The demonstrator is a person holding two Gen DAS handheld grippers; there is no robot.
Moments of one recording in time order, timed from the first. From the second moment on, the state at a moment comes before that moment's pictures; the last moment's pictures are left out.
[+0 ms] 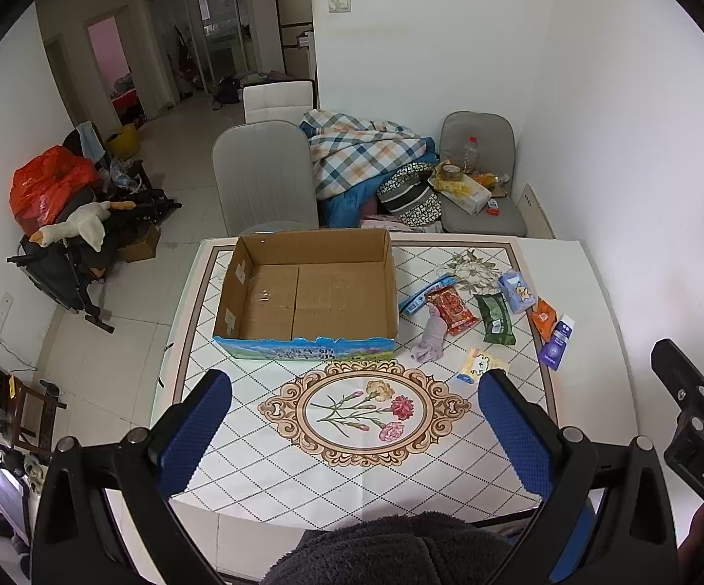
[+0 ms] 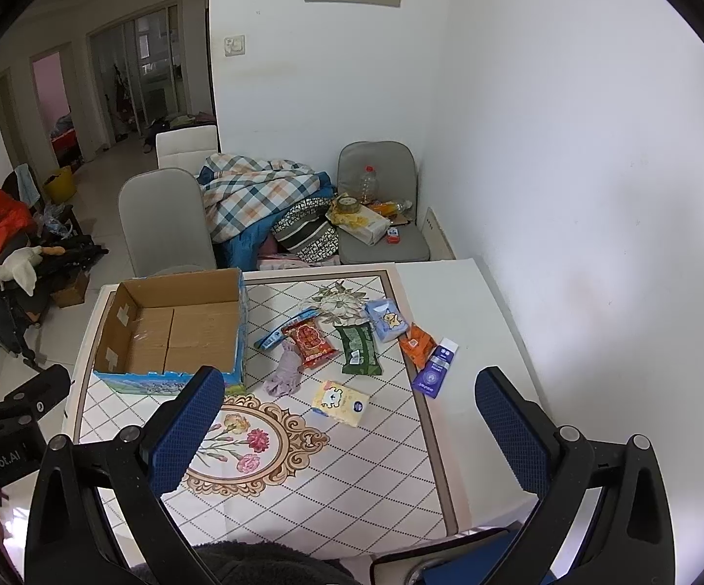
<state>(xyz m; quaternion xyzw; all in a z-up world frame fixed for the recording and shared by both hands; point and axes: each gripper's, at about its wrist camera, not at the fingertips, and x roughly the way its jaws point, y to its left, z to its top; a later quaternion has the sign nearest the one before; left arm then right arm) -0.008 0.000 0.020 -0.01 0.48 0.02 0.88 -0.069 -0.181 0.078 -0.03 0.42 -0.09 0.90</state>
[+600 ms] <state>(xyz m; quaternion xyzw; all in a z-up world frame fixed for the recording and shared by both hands) -0.010 0.003 0.020 -0.01 0.47 0.03 0.88 -0.071 -0.181 0.079 -0.02 0.42 -0.08 0.90</state>
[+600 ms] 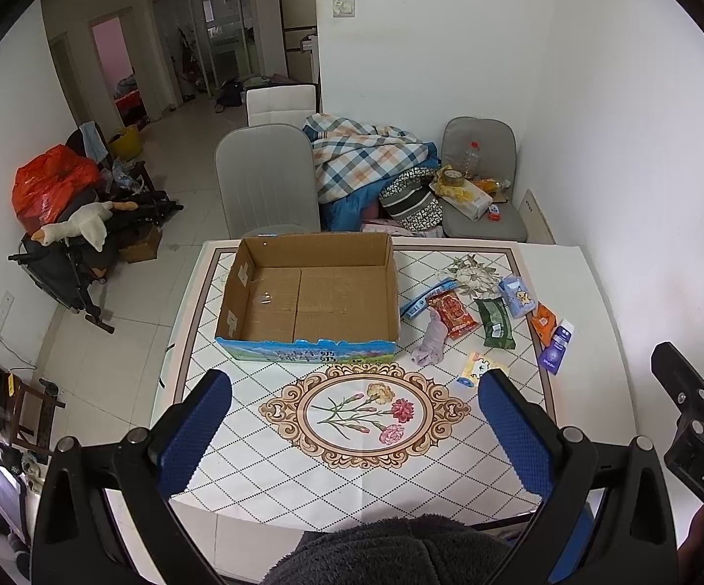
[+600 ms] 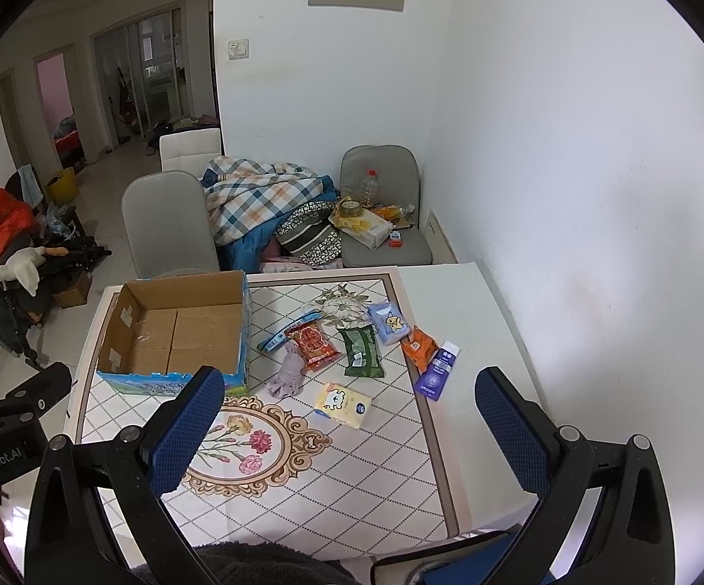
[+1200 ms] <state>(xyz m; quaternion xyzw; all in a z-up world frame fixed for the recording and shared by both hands) -0.011 0.003 0.020 -0.01 0.47 0.03 0.88 -0.075 -0.179 0.080 -0.02 0.42 -0.08 0.91</state>
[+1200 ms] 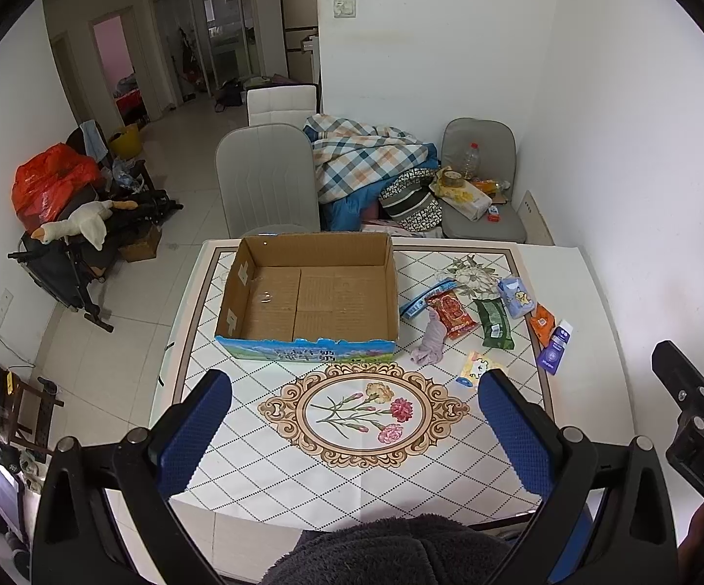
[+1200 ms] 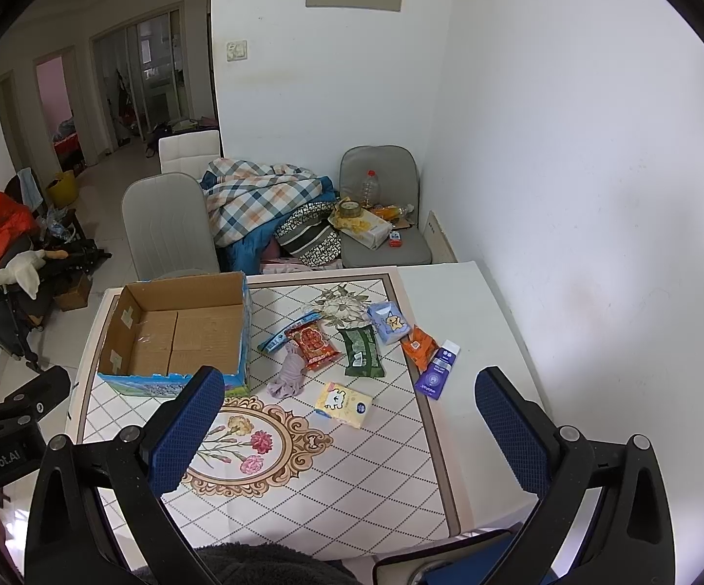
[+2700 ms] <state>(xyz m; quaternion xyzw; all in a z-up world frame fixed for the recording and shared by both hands) 0.353 -0.146 -0.416 -0.14 0.79 -0.05 0.59 0.272 -0.335 -0.423 0.15 0.74 -0.04 0.66</state>
